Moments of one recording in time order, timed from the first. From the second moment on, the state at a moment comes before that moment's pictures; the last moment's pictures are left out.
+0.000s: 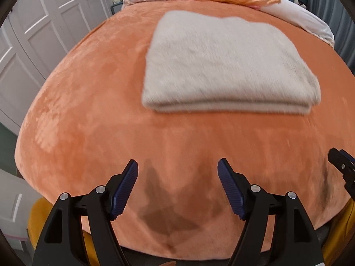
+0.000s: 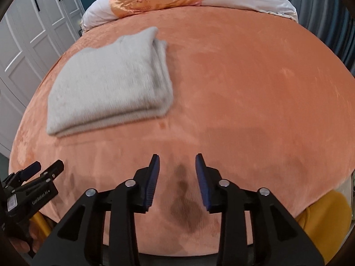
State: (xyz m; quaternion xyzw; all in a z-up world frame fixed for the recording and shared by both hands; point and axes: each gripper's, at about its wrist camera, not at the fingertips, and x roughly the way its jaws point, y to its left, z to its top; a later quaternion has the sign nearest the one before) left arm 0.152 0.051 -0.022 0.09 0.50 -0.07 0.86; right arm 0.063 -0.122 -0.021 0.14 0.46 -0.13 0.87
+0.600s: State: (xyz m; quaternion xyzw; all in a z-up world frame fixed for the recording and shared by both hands) left arm 0.123 0.060 -0.051 0.08 0.43 -0.05 0.90; right arm 0.045 -0.083 -0.060 0.07 0.43 -0.14 0.89
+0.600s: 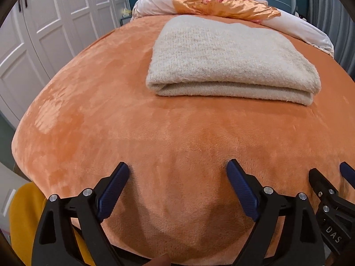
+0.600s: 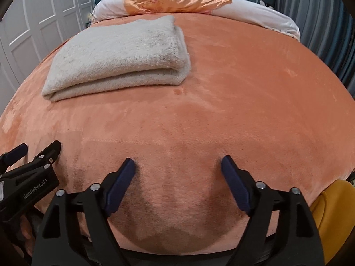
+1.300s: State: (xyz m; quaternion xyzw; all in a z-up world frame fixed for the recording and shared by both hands) left arm 0.112 0.063 -0.057 0.06 0.39 -0.05 0.92; right arm 0.031 -0.078 -0.072 0.08 0.39 -0.15 0.90
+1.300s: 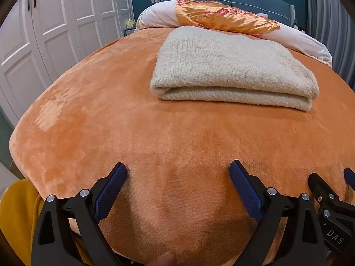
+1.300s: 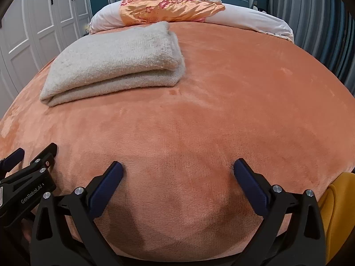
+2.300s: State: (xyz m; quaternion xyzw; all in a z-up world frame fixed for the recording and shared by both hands) left arm 0.148 0.055 -0.049 0.07 0.48 -0.04 0.87; right arm 0.088 -0.088 -0.056 0.07 0.48 -0.13 0.86
